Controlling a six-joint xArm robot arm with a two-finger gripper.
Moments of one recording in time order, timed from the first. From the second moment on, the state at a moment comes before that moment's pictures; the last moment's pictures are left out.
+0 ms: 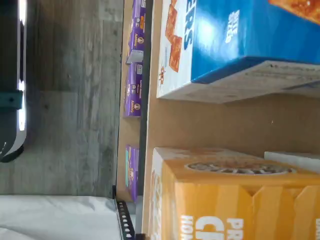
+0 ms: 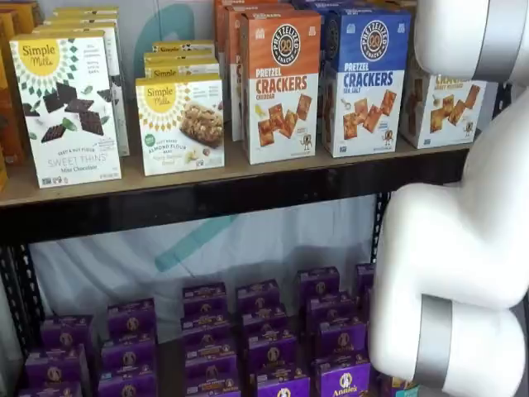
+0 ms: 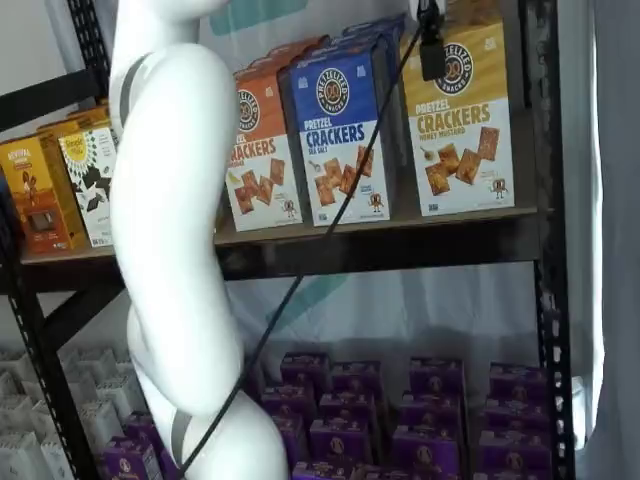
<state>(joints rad) -0.61 -0.09 -1.85 0.13 1.77 -2.15</state>
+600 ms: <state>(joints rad) -0.62 -0.11 -1.83 0.13 1.74 -2.16</state>
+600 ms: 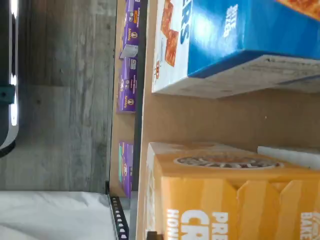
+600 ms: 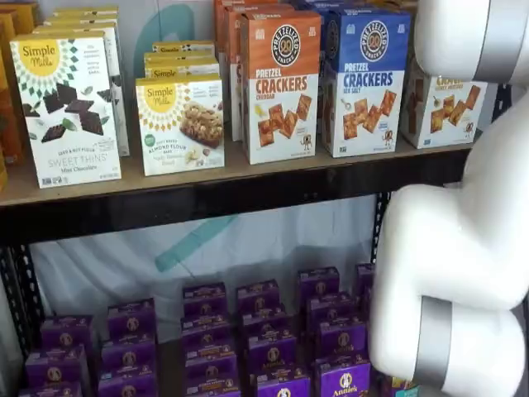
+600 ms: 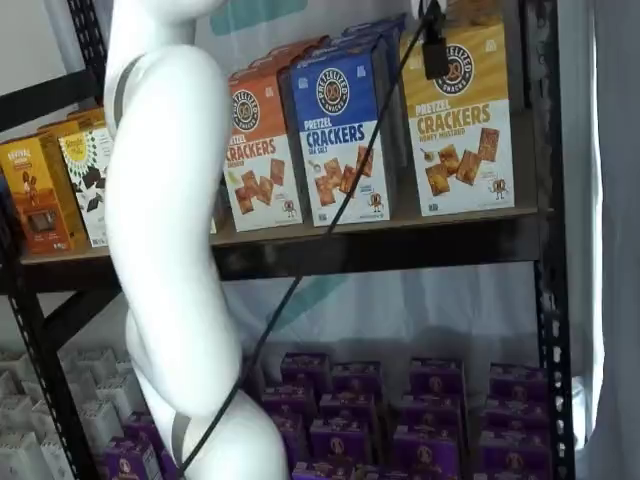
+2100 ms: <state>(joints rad) -0.68 -0.25 -1.76 0.15 1.86 -2.20</state>
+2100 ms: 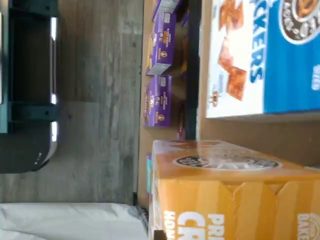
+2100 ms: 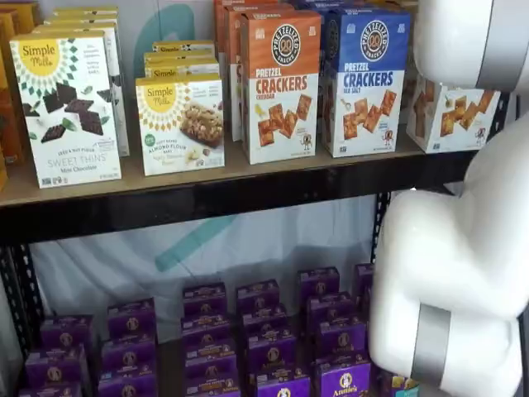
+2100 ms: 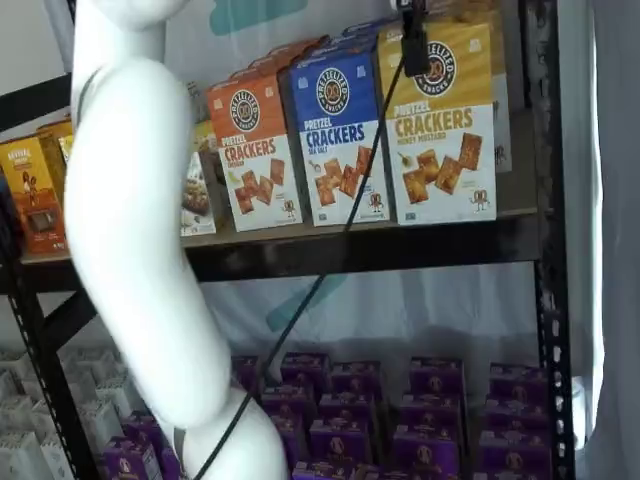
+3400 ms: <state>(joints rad) -0.54 -0.61 -1.41 0.09 1.97 -2.07</state>
